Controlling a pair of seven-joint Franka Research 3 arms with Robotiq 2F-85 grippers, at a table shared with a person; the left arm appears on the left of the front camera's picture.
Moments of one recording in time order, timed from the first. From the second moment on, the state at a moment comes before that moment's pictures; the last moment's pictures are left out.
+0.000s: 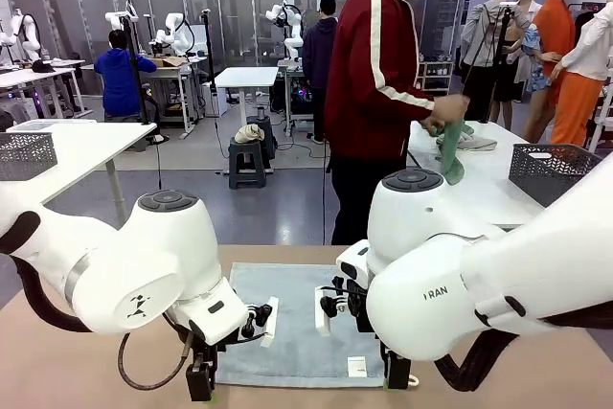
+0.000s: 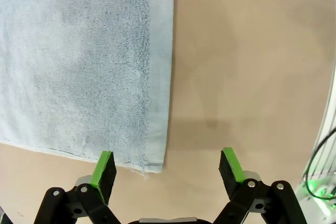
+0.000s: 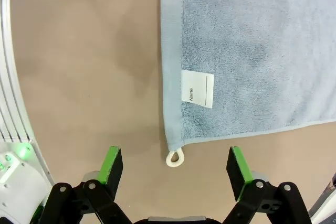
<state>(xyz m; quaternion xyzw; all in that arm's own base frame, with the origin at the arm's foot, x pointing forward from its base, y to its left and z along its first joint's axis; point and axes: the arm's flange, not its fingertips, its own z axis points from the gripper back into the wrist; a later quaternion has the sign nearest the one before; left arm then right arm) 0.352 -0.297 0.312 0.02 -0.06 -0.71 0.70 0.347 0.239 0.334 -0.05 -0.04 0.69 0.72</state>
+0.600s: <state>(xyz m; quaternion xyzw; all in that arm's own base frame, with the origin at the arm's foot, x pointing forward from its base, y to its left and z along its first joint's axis) 0.360 -0.293 0.300 0.03 -0.06 -0.72 0.69 0.361 0.232 0.306 -0.04 -0.02 0.69 0.72</state>
